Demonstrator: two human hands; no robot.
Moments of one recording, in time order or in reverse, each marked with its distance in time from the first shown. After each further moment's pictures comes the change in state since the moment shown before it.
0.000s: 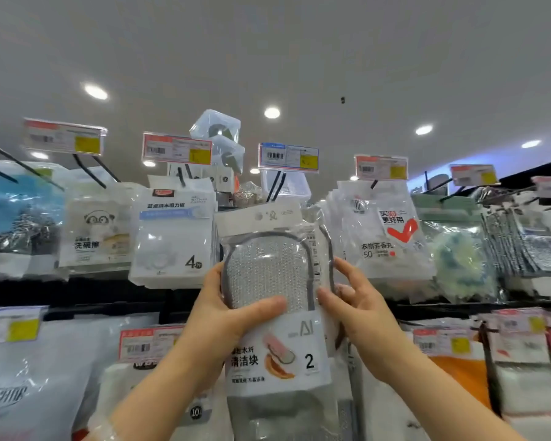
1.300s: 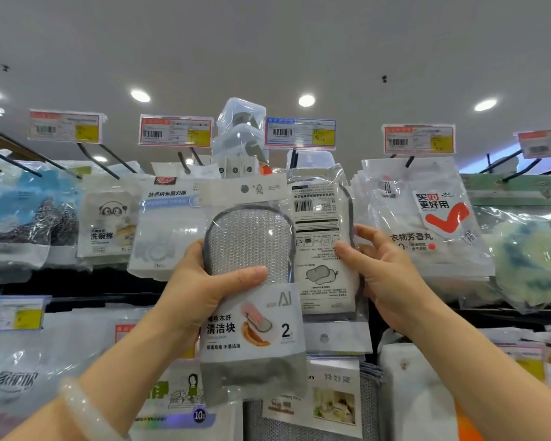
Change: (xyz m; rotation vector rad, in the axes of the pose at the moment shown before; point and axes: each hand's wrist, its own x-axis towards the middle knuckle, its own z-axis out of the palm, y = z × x) left_hand 0.040 0.003 -0.011 0.122 0.126 0.062; right_hand 0.074 0.003 -0.023 0.212 -0.085 0.005
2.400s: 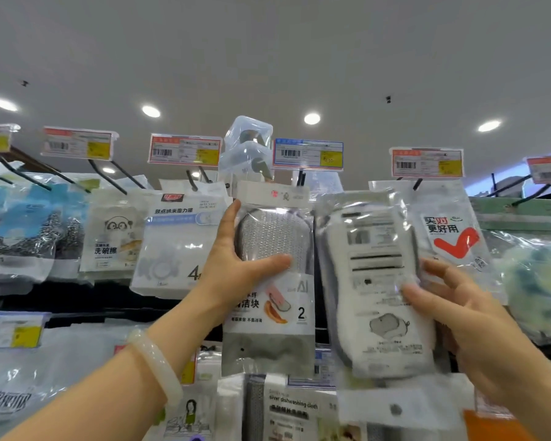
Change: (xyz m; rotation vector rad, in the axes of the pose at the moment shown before) left_hand 0.045 0.009 0.022 0.258 0.032 0.299; right_hand -0.046 -0.027 -0.038 -0.108 0.024 -0.027
